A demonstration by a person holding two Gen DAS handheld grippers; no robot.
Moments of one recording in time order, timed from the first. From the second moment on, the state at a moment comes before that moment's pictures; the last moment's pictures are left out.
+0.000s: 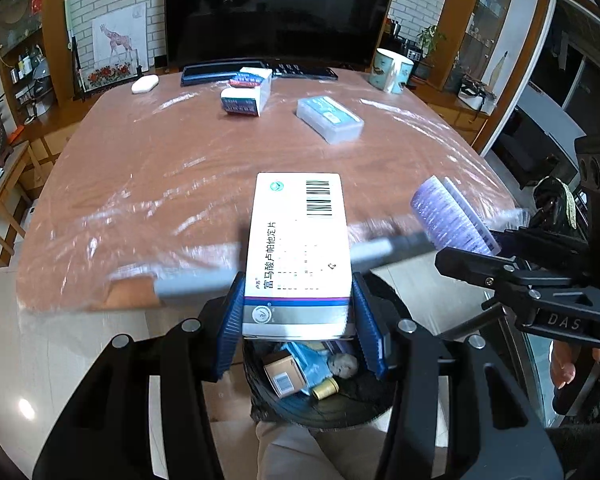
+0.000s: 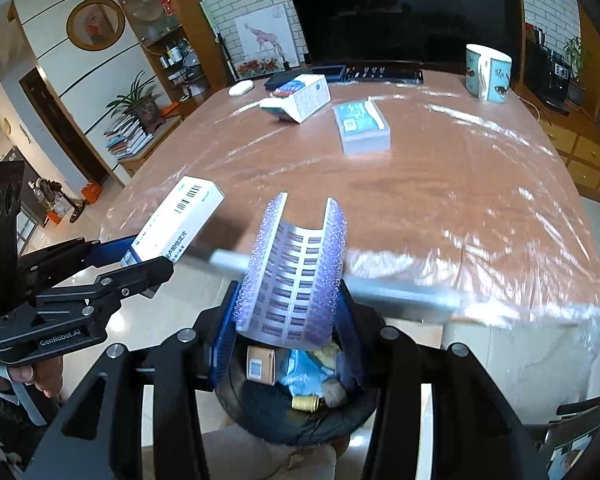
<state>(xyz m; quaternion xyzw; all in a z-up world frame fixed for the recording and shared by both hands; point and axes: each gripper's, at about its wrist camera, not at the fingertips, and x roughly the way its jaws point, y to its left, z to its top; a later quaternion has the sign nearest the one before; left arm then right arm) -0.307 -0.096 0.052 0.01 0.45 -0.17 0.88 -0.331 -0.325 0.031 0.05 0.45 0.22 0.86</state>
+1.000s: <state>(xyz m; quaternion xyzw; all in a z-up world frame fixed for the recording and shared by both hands) -0.340 -0.119 -0.006 0.08 0.52 -0.20 0.83 -0.362 -0.320 -0.042 0.02 0.53 0.21 0.82</state>
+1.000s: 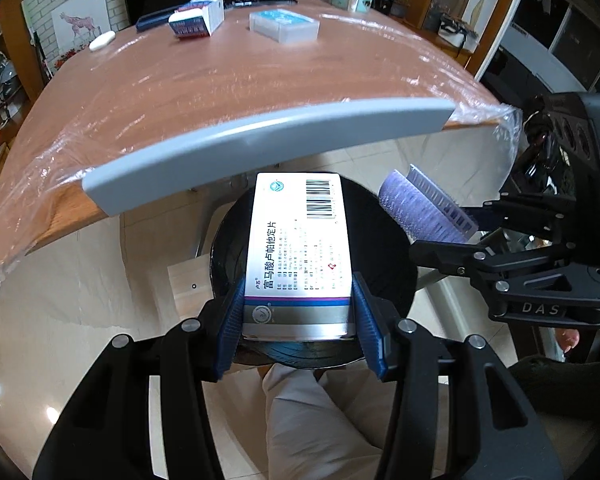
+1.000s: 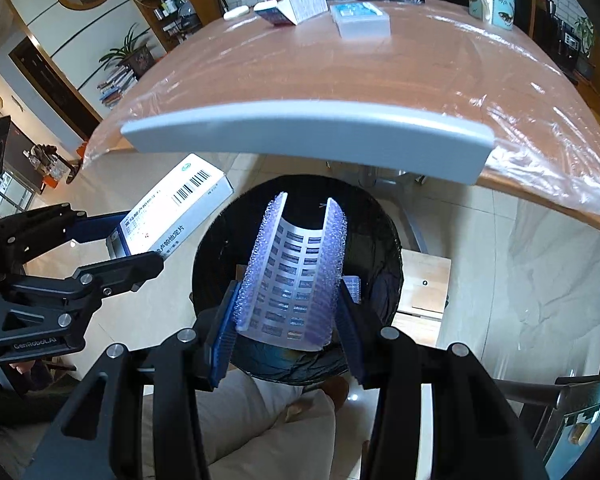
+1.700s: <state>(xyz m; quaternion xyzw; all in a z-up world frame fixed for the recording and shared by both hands) -0.312 -0.118 -0.031 0.11 0.54 -0.17 0.82 -0.343 -0.310 -0.061 0.02 0.54 0.18 0.82</state>
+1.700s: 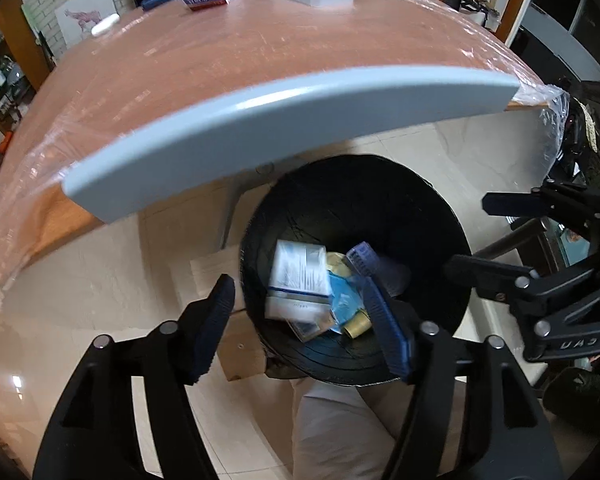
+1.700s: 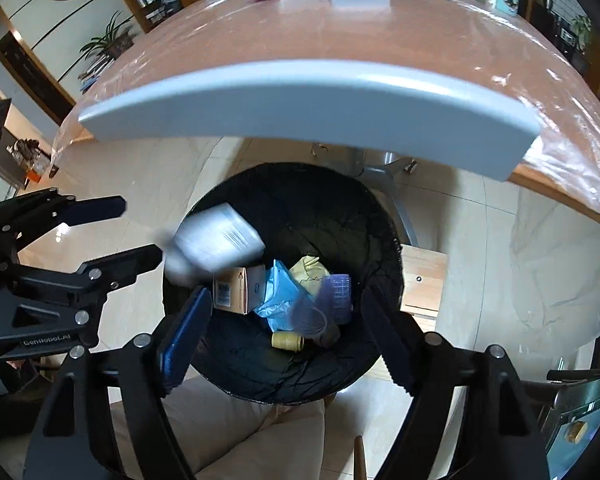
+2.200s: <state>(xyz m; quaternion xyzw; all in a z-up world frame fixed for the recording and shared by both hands) -0.279 -0.094 0.070 0.08 0.43 -0.15 0.89 -0.303 -0.318 0.038 0.03 0.42 0.13 0.90</state>
